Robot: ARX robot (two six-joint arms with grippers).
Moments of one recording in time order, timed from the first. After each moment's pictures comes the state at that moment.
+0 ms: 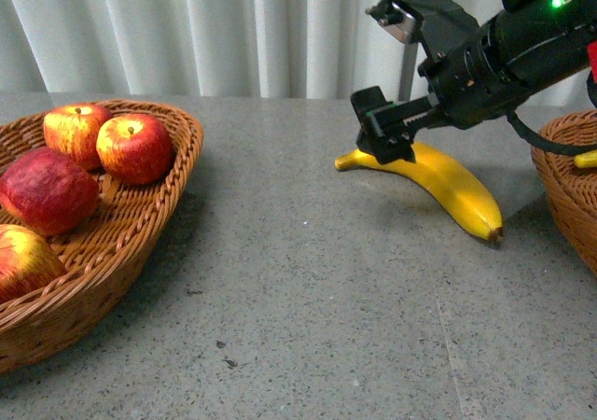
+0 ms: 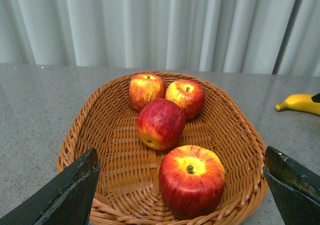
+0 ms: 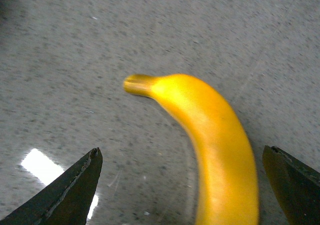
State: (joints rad) left arm 0.00 0.01 0.01 0.00 0.00 -0.01; right arm 0.30 2.03 1.45 -0.14 -0.17 -0.22
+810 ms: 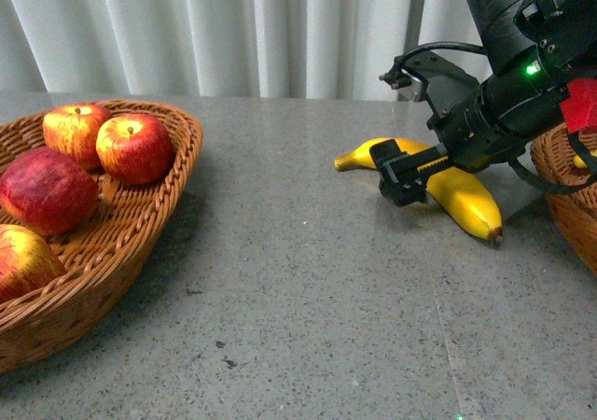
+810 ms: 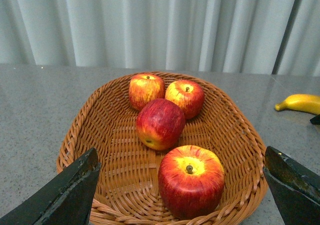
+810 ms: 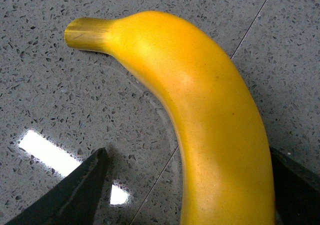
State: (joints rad) left arm 0.00 0.01 0.01 0.00 0.00 -0.01; right arm 0.28 2.15 1.51 -0.20 -0.12 -0.23
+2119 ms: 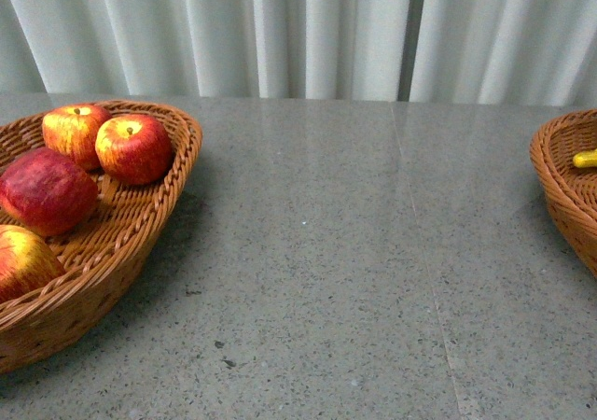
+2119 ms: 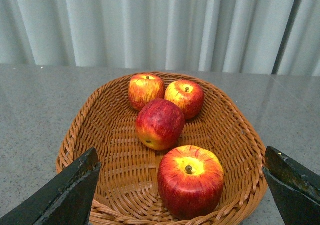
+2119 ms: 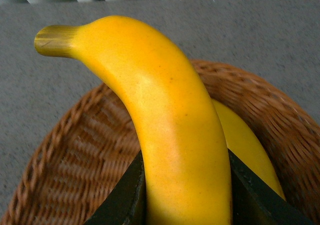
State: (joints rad) left arm 0.00 0.01 0.01 0.00 0.00 -0.01; right arm -0.26 1.68 1.08 0.02 -0.42 -0.10
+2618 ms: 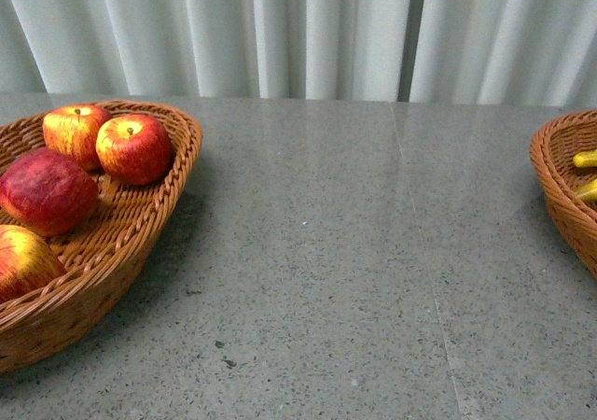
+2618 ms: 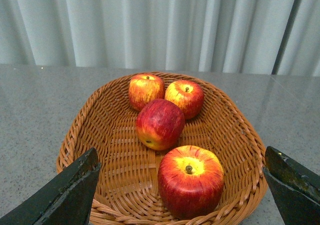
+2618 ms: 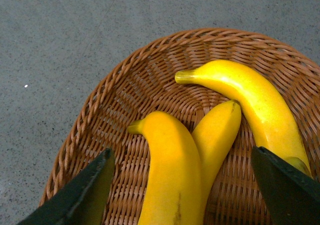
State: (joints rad) left arm 0.00 0.01 0.01 0.00 0.00 -0.01; right arm -0.30 1.48 0.93 -0.11 -0.52 -0.22
